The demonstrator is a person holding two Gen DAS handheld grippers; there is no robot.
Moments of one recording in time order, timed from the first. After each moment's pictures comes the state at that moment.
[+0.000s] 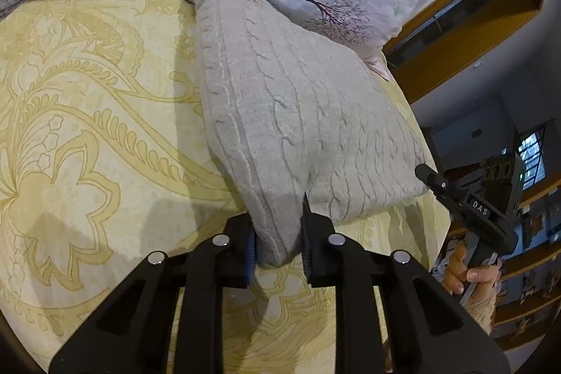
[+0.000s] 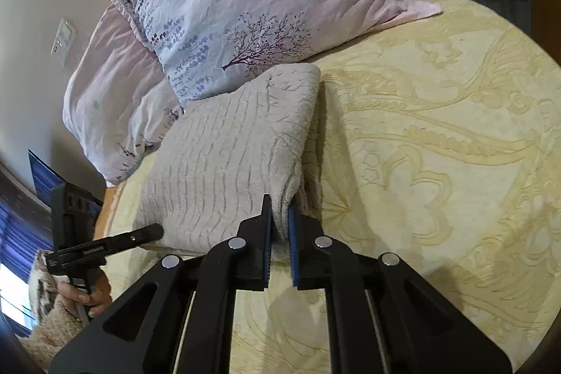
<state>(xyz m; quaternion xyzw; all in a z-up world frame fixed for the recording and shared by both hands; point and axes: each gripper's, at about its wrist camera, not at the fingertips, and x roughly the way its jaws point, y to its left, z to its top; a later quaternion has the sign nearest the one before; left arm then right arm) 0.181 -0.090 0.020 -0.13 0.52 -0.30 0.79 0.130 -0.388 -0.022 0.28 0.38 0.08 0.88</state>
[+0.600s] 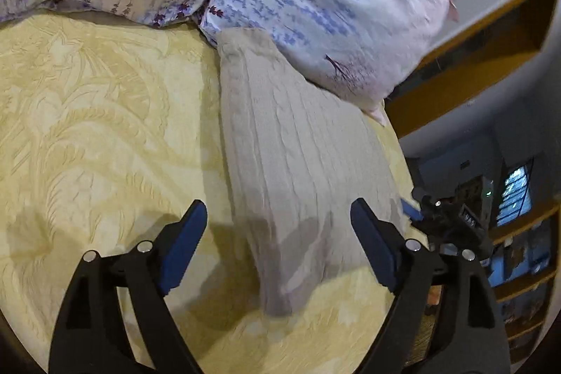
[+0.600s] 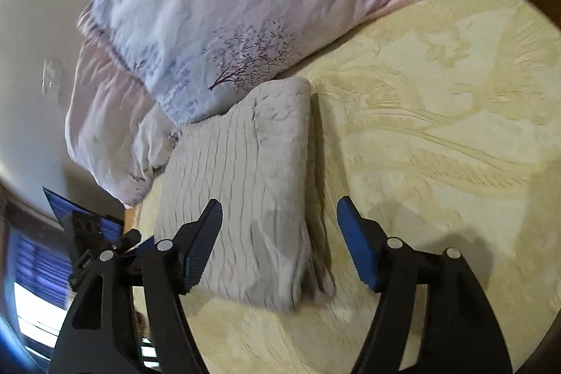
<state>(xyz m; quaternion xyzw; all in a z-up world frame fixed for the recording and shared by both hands) 0.232 -0.059 0.040 -0.21 0.51 -0.30 0.78 0.183 -0.420 -0.024 0.37 0.42 0.10 0.82</state>
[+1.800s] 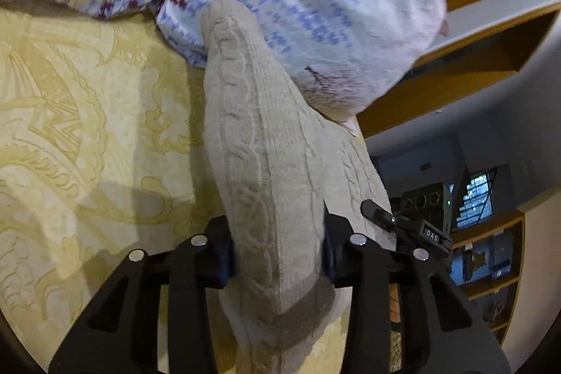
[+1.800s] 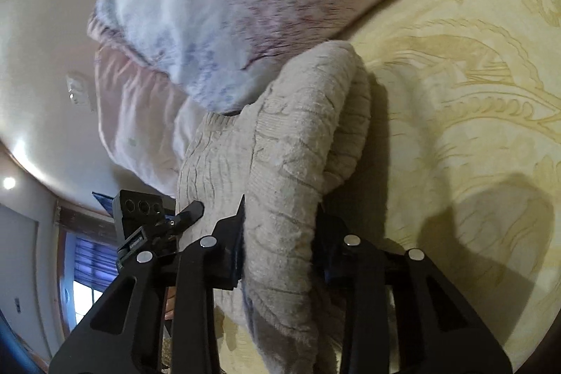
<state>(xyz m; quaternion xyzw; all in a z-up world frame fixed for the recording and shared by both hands) 0.274 -0.071 0.031 -0.26 0.51 -0.36 0.74 0.225 -0.388 -0.039 0.43 0.42 0.21 0.77</state>
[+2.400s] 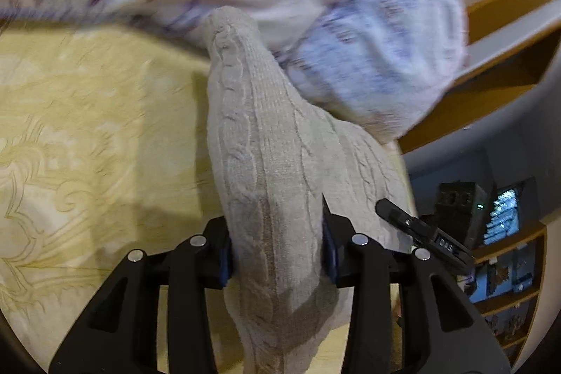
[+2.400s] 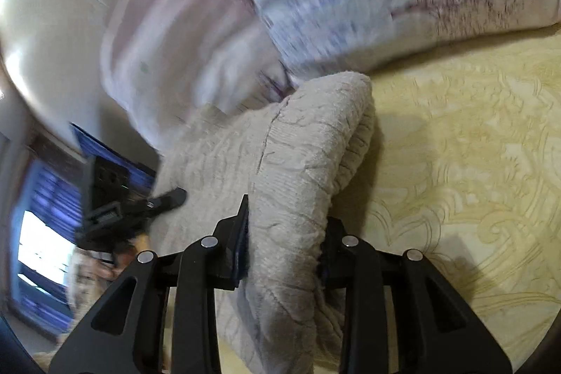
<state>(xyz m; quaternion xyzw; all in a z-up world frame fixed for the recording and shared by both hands) 0.267 0.067 0.025 -0.24 0.52 -0.27 0.77 0.256 -0.243 -0.021 0.28 0.42 0.23 0.83</state>
